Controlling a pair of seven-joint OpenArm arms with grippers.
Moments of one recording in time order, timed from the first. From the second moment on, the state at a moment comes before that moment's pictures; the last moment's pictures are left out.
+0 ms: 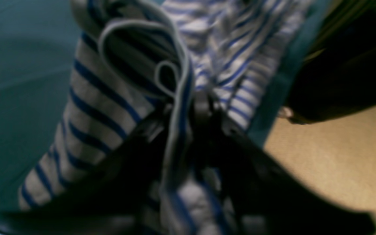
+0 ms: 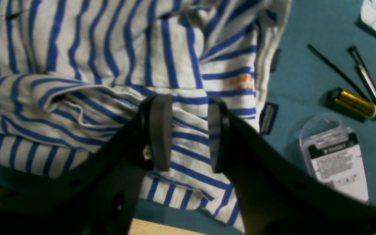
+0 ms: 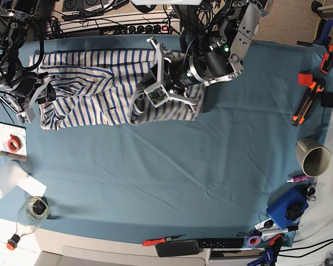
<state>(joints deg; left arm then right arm) 8.1 -2.1 27.3 116.8 -19.0 -30.4 53.8 -14.0 31.5 29.5 104.2 40.3 29.7 -72.0</state>
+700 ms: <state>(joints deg) 9.2 3.4 27.1 119.0 -8.7 -20.5 63.9 -13.8 31.4 29.5 104.2 40.0 29.7 -70.7</state>
